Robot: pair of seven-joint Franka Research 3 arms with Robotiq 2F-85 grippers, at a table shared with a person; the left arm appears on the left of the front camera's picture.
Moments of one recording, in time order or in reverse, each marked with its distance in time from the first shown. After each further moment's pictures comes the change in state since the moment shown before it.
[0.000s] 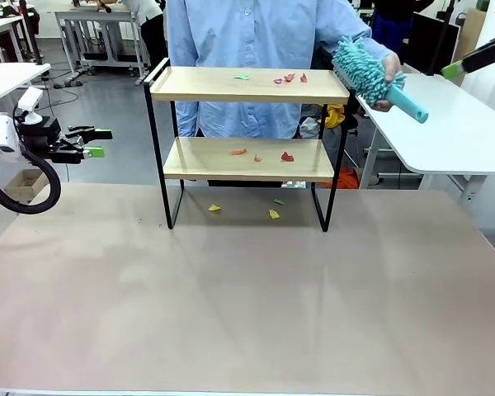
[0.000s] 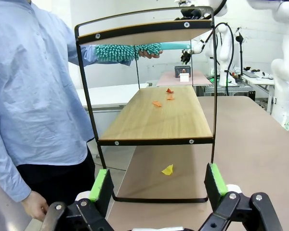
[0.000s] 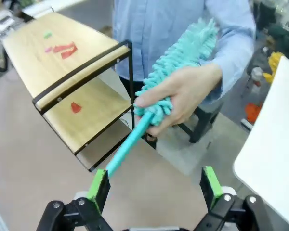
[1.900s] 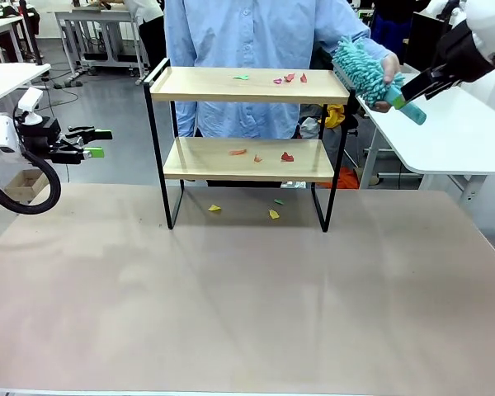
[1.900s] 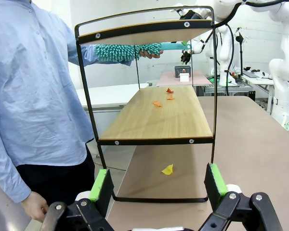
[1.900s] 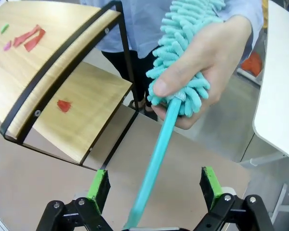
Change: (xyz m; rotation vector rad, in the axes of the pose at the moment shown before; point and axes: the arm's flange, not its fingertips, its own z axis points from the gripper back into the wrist) left arm 0.000 0.000 0.000 0.000 0.000 0.001; right arm 0.005 0.054 -0.076 -0.108 0.196 -0.202
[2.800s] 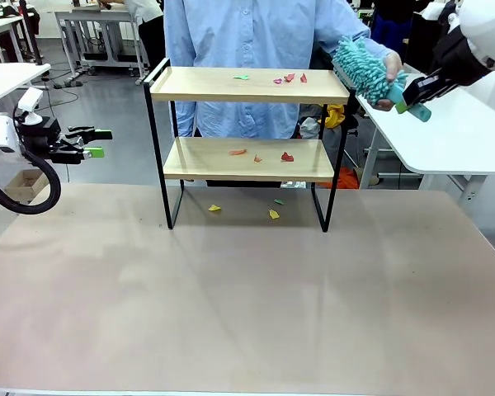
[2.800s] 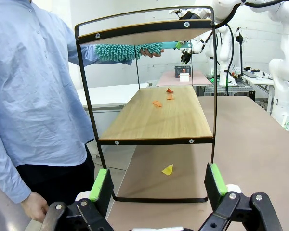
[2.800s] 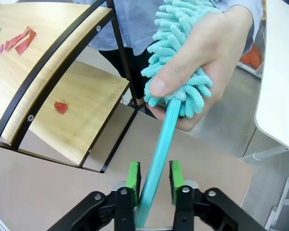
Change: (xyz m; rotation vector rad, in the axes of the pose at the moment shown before) left arm 0.000 0.000 0.000 0.000 0.000 0.000; right arm 0.001 -0.001 -0.005 -0.002 0.012 -0.037
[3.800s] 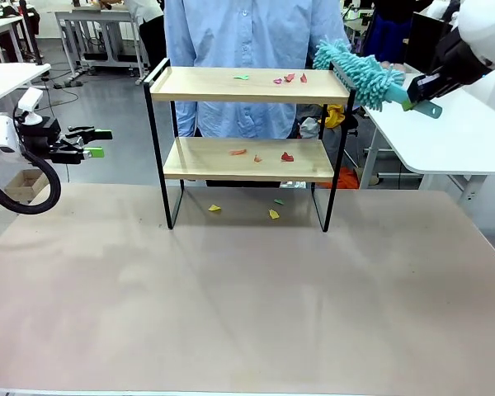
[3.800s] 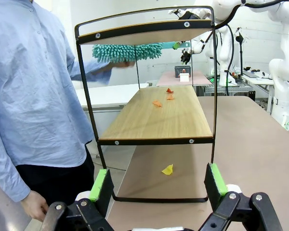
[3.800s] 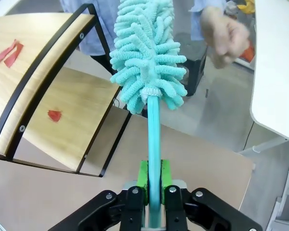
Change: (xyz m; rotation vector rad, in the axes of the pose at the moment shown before) left arm 0.000 0.000 0.000 0.000 0.000 0.000; right arm 0.000 -0.003 -0.001 -0.032 0.004 -0.064
